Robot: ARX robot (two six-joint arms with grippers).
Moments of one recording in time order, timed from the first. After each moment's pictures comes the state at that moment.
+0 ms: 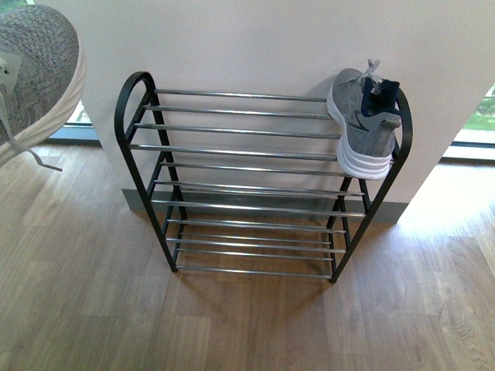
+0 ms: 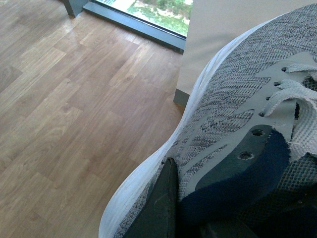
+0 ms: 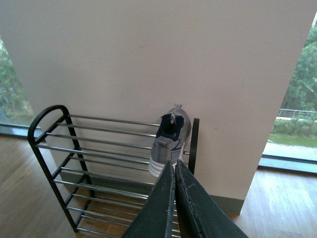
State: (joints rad) left arm -0.32 1.08 0.46 -0.03 -0.58 -0.50; right arm 0.00 0.01 0.02 0.00 0.00 0.00
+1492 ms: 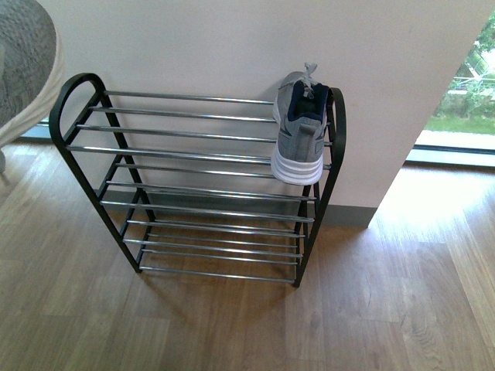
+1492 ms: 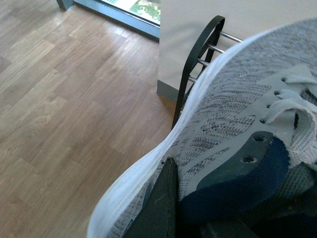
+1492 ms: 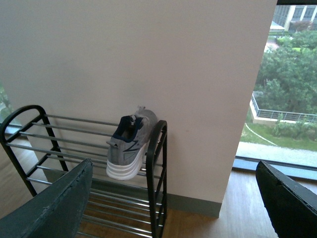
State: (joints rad) left arm -0.32 1.08 0.46 -0.03 -0.58 -0.49; right arm 0.00 0.00 0.02 0.00 0.00 0.00
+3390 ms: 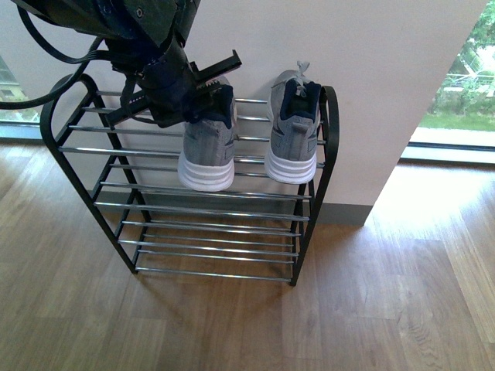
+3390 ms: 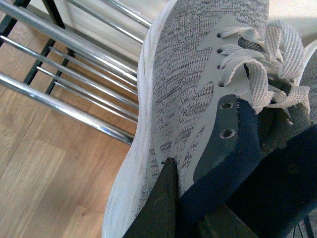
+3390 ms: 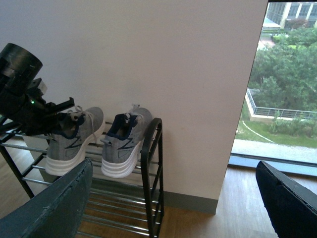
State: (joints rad) left arm -0.36 2.39 1.64 -0.10 -0.16 -0.70; right arm 0.00 0.00 0.02 0.00 0.00 0.00
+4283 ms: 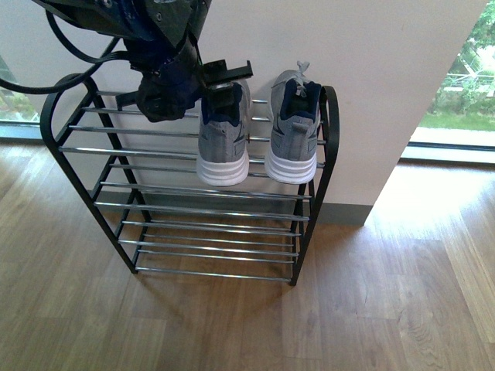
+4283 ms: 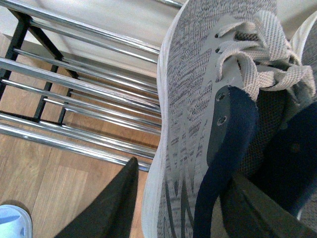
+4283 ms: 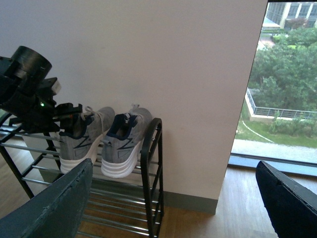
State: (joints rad) left arm -0.37 2.42 1.68 -0.10 -0.16 -0.51; right arm 0.00 0.00 0.02 0.00 0.00 0.00
